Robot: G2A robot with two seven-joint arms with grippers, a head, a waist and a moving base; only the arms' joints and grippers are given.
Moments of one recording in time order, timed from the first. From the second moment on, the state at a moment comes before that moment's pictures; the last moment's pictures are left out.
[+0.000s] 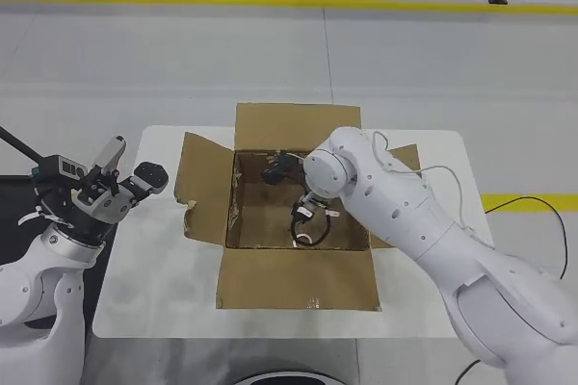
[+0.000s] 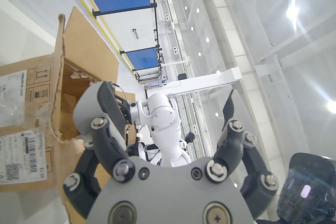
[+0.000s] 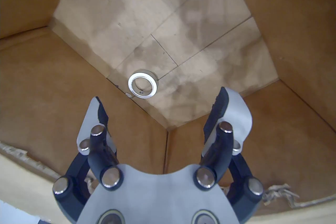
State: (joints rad) left arm 1.48 -1.22 -1.90 -2.05 -0.49 0.10 -0.62; right arm -0.18 -1.49 0.40 -0.94 -0.50 -0.12 1.43
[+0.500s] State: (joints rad) left arm 1.48 -1.22 -1.90 -2.05 -0.49 0.10 -0.62; right arm -0.19 -1.58 0.34 -0.75 -0.48 -0.17 1.44
